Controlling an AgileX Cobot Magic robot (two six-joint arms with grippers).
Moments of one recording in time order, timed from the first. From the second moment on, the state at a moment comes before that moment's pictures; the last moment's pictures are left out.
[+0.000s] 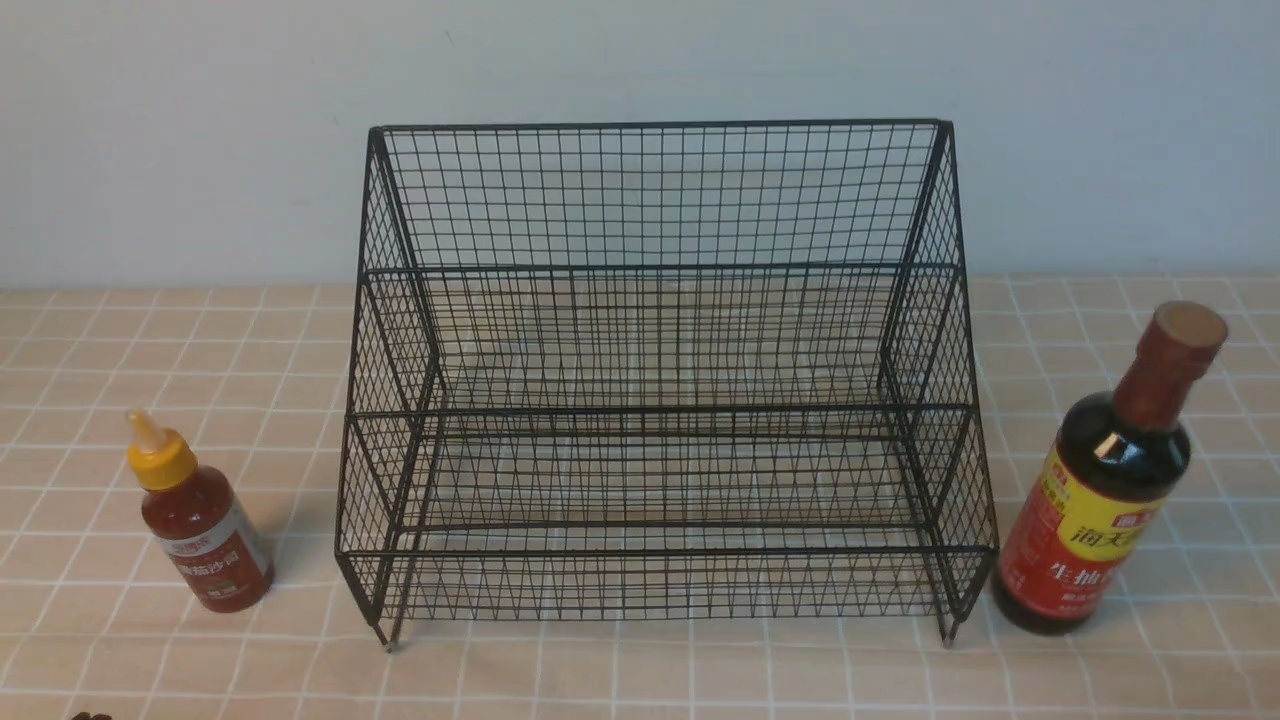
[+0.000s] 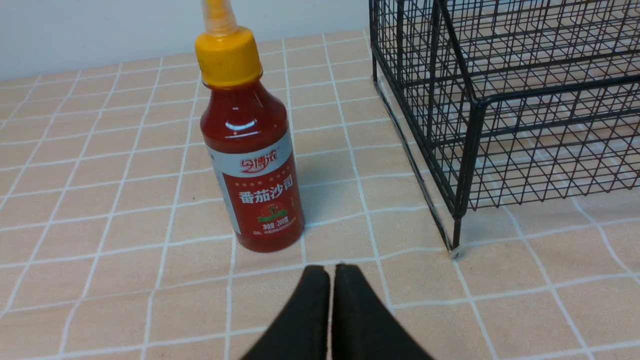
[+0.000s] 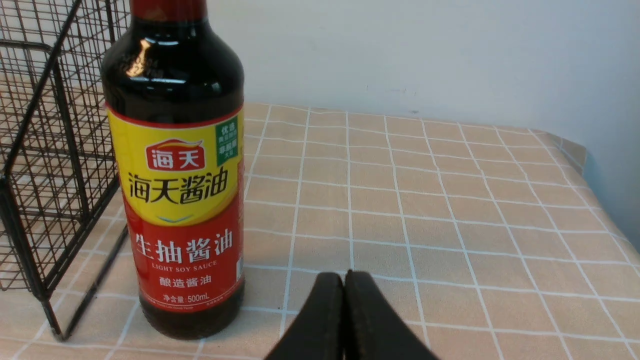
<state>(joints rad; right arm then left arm) -0.07 -0.01 0.02 0.10 0.37 -0.18 -0.07 -0.01 0.03 -0.09 0.38 0.16</state>
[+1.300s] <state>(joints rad) -0.07 -0.01 0.03 0.64 -0.08 -0.12 -0.07 -0.01 0.03 -0.09 0.38 0.16</state>
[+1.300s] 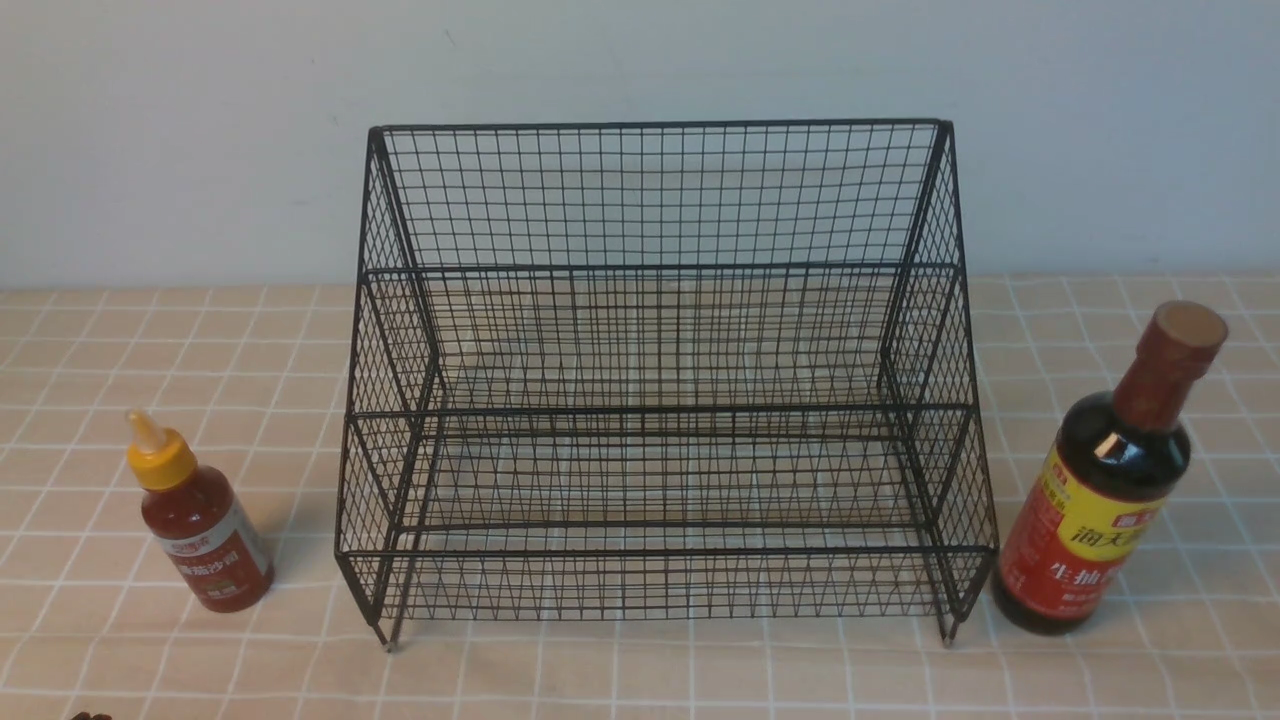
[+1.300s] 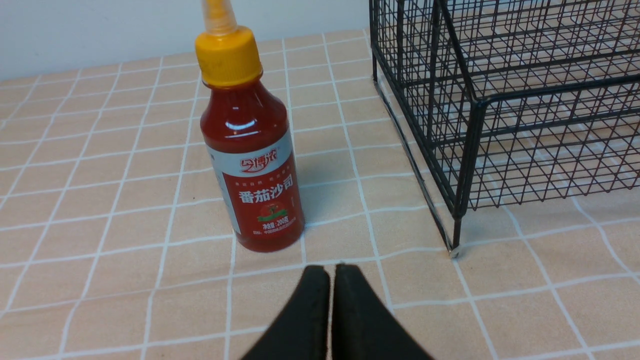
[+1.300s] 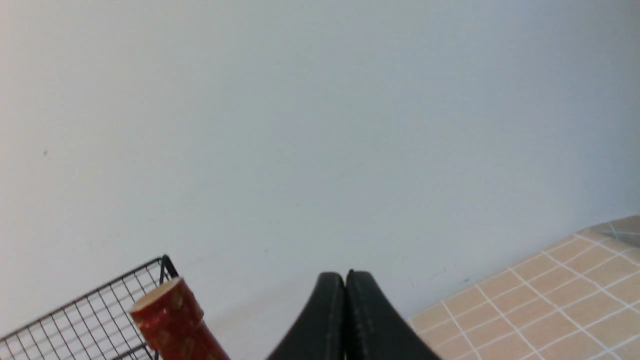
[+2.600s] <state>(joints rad) 0.22 1.00 -0.60 0.36 0.02 -0.28 -0.07 -0.01 0.03 -0.09 0.38 0.16</state>
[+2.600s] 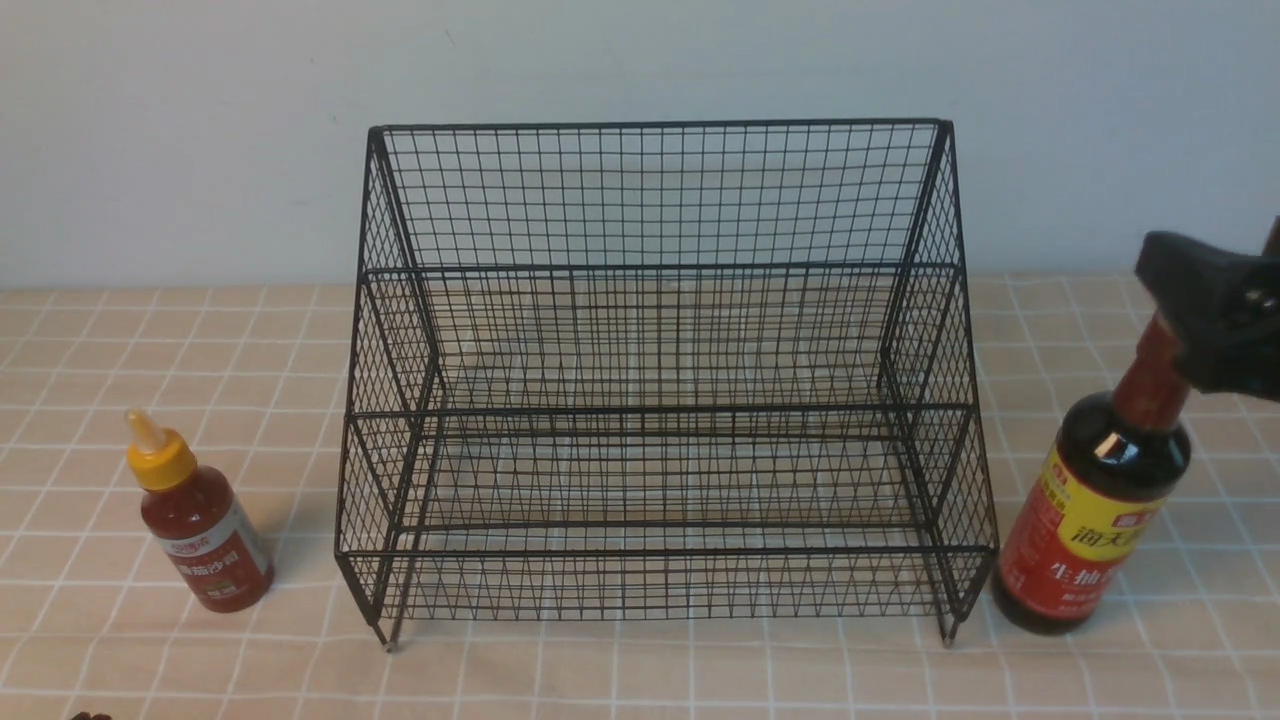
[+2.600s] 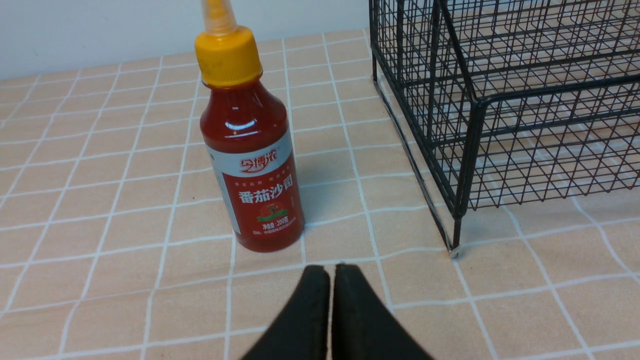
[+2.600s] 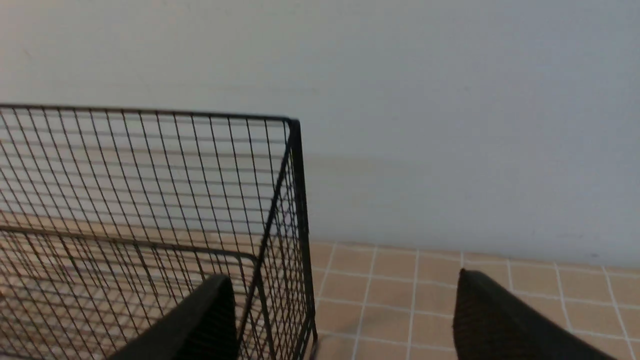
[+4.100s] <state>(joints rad) 0.22 0.97 -1.11 0.38 0.49 -0.41 -0.07 -0.01 0.03 -0.09 0.38 0.16</state>
